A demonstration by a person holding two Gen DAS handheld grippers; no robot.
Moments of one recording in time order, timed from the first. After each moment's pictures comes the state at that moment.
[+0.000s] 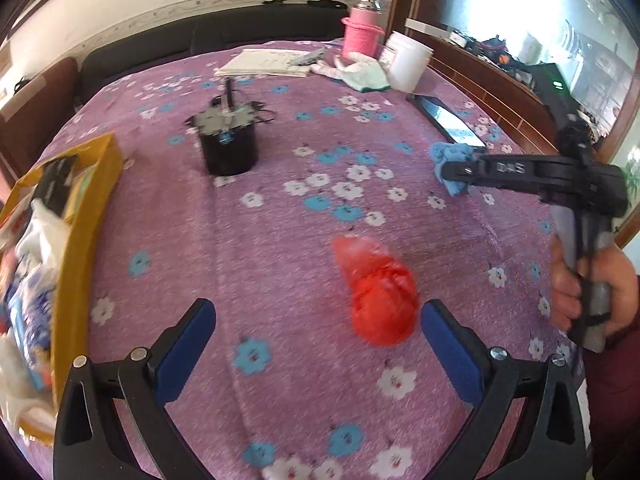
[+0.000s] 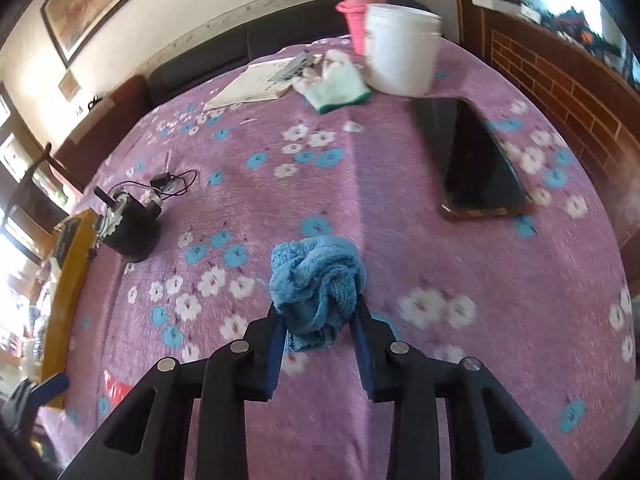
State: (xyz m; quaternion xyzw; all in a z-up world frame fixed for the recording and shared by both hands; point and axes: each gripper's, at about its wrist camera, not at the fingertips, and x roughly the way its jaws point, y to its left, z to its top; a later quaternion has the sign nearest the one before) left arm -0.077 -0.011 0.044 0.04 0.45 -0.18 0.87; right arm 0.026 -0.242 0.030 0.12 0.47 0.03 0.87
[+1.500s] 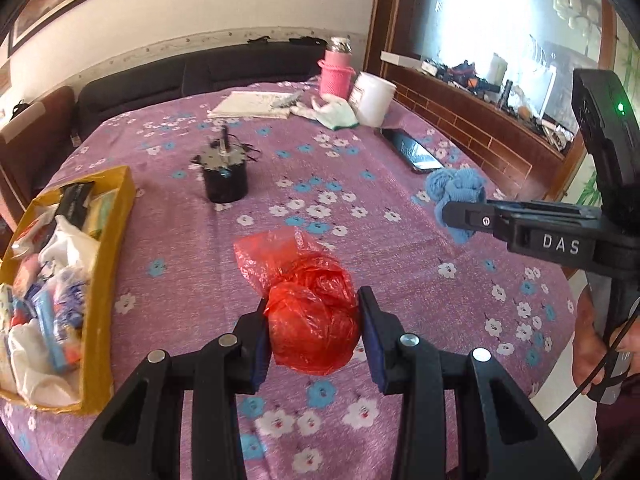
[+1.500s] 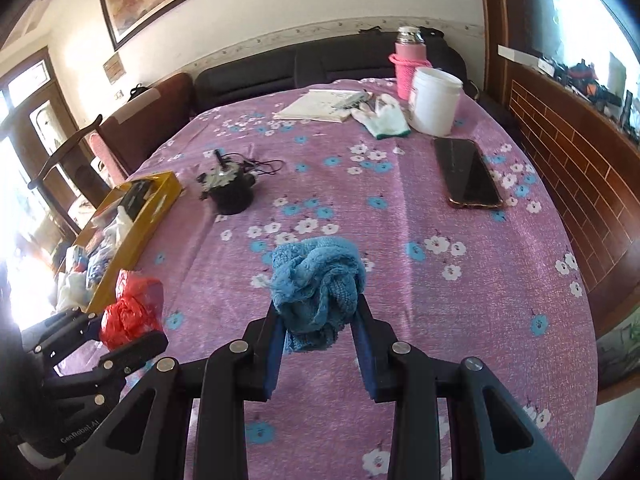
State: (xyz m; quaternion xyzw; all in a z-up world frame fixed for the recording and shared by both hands) left arm -0.139 0.013 0.083 0.03 0.38 -0.20 0.90; right arm -0.087 -0.170 0.095 0.04 0.42 0.08 0.90
